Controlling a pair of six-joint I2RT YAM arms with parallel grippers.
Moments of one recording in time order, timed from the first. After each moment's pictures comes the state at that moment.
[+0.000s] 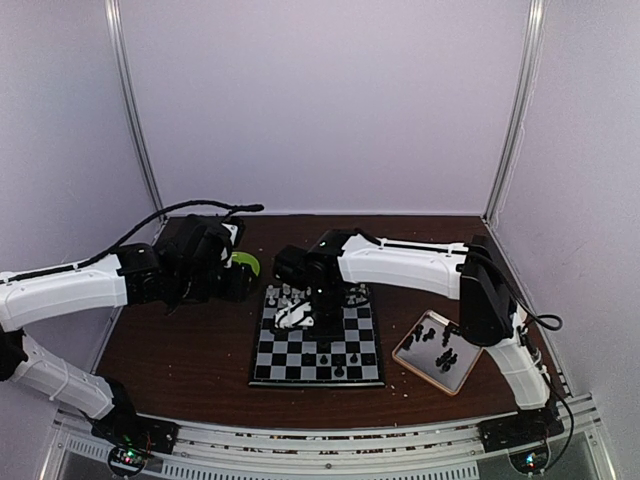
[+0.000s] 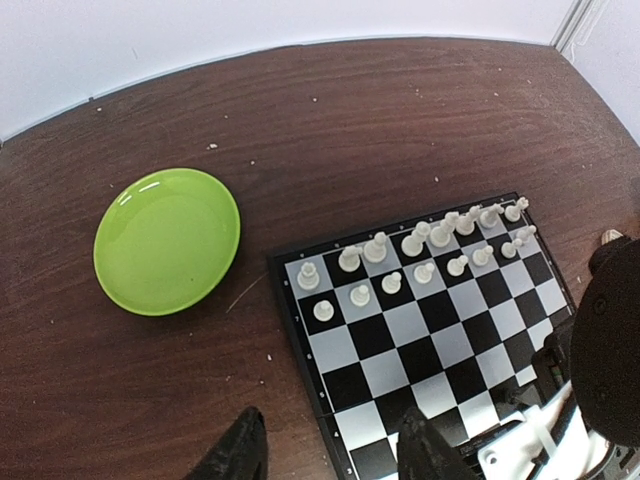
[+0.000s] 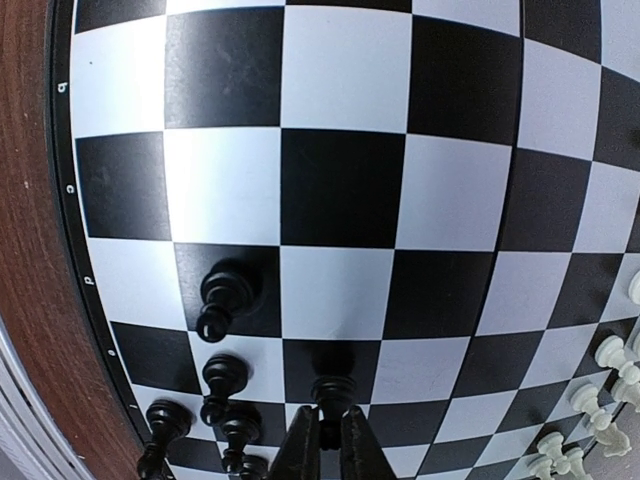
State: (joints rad) left arm -0.86 1.27 0.96 -0.42 -0.35 -0.43; right arm 1.04 2.33 2.09 -1.24 -0.02 -0.57
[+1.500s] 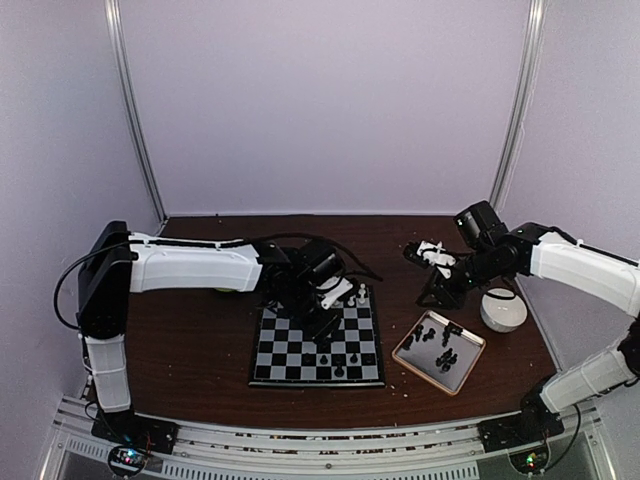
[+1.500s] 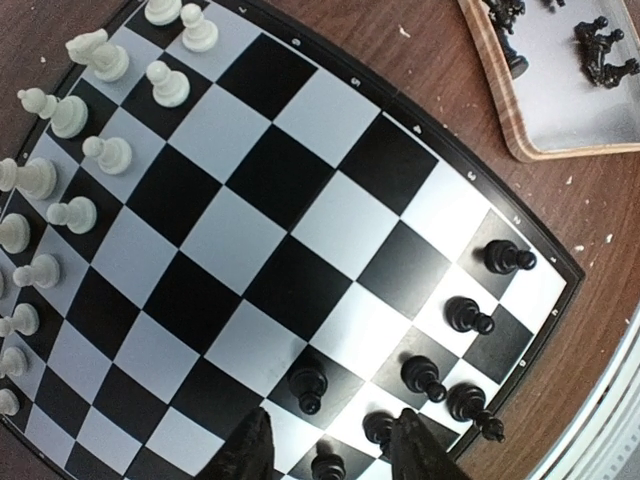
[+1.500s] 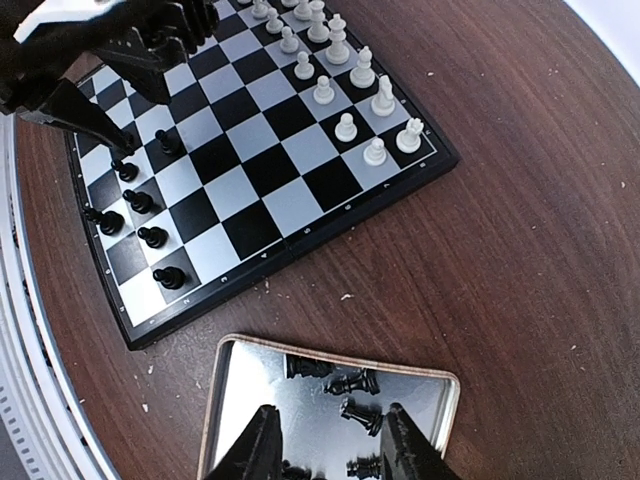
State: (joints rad) left arm -1.03 1.96 1.50 -0.68 0.08 -0.13; right arm 0.49 1.31 1.00 -0.68 -0.33 -0.45
